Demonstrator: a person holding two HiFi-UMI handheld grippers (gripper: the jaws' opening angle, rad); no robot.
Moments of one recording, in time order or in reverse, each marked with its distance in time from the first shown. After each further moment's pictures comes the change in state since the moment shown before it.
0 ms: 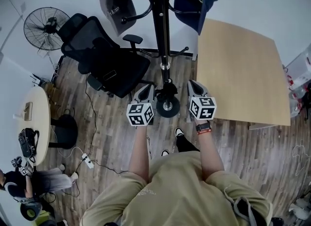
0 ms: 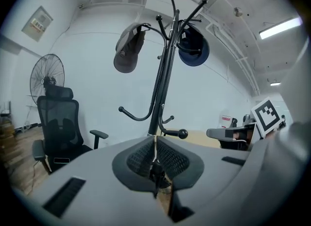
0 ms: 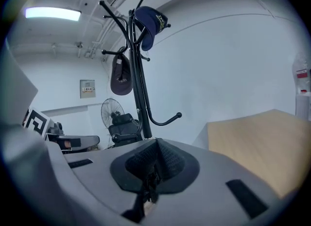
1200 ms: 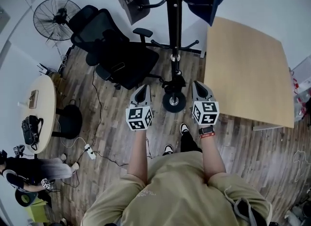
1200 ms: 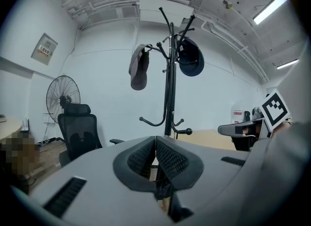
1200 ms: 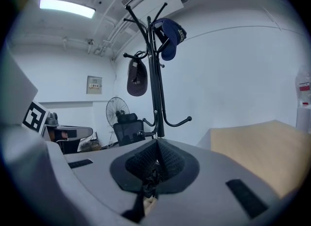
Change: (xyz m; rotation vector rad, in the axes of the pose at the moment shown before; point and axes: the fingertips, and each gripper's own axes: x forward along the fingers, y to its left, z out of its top) left arm -0.082 0.018 0.008 0.107 -0.058 0.147; right arm -0.046 0.042 -0.006 -0.092 -0.040 -0.005
